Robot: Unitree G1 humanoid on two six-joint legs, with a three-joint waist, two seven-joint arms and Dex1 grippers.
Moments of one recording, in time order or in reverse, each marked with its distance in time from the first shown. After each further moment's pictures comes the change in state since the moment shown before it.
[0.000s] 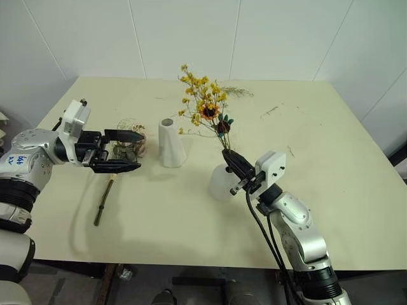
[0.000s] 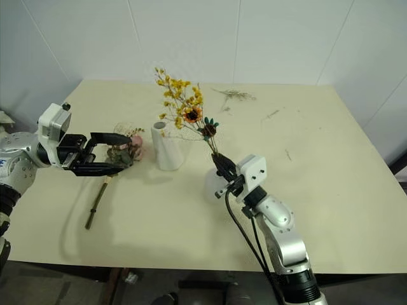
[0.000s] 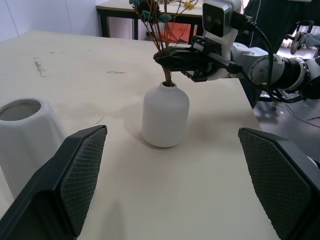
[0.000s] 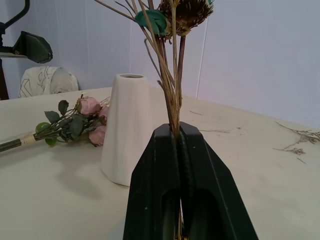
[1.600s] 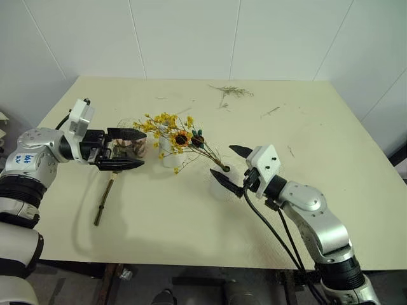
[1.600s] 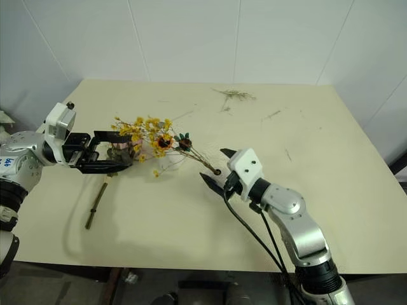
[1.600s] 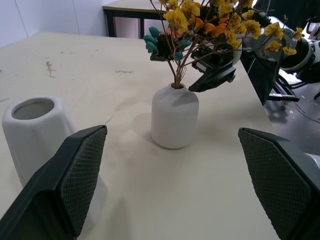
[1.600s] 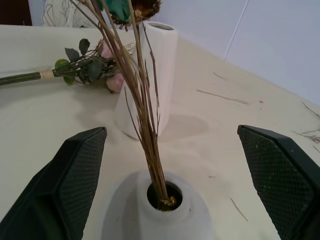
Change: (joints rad) left arm -0.025 -0.051 0.001 0.073 0.035 -0.041 0.000; right arm -0.124 -0.202 0.023 -0.179 -0.026 0.463 0.076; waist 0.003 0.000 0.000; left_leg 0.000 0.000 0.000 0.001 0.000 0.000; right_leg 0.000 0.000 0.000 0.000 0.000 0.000
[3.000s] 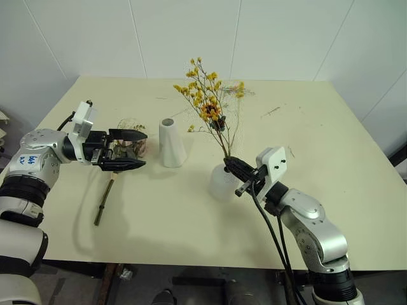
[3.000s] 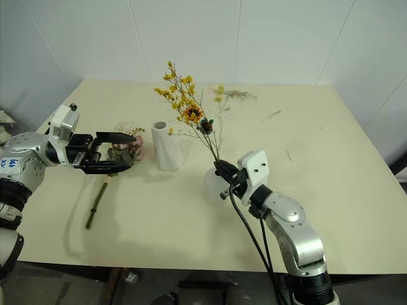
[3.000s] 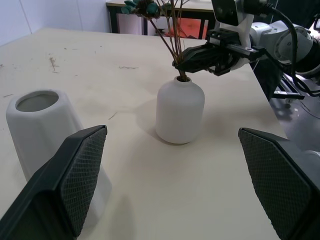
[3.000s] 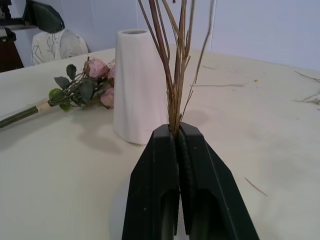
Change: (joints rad) left arm -0.009 -0.023 0.004 0.039 0.030 -0.018 0.000; right arm 0.119 0.142 -0.074 0.023 0.091 -0.072 -0.053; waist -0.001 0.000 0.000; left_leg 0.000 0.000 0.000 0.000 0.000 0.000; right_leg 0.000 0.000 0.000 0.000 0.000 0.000
